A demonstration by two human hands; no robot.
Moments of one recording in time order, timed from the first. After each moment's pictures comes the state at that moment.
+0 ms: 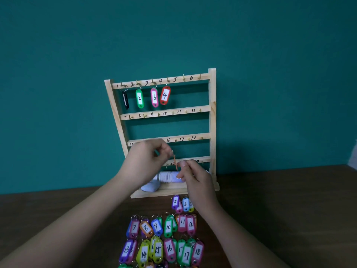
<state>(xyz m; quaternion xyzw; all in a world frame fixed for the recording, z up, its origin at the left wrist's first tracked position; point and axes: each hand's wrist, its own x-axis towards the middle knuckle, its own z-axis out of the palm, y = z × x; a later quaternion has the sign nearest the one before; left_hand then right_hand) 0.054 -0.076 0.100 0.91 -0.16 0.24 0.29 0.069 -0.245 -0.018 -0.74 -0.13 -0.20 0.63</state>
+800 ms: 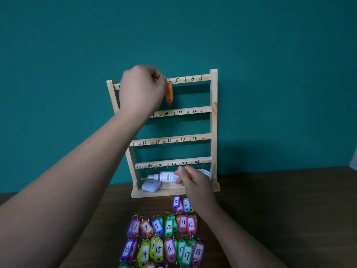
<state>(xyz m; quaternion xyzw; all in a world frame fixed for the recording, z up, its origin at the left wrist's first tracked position) 0.084 -0.107 0.243 0.86 -0.07 0.42 0.29 0.070 -0.242 -0.021 -0.77 -0.11 -0.16 0.61</state>
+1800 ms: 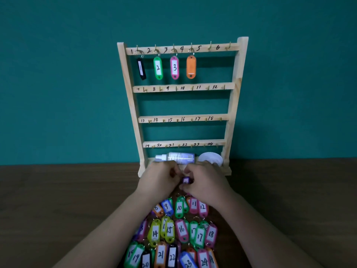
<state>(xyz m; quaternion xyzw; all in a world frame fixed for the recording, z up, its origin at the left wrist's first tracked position) 0.058 -0.064 -0.014 0.96 -0.09 0.13 0.23 0.068 -0.243 -0.029 -0.95 -0.19 -0.17 0.18</state>
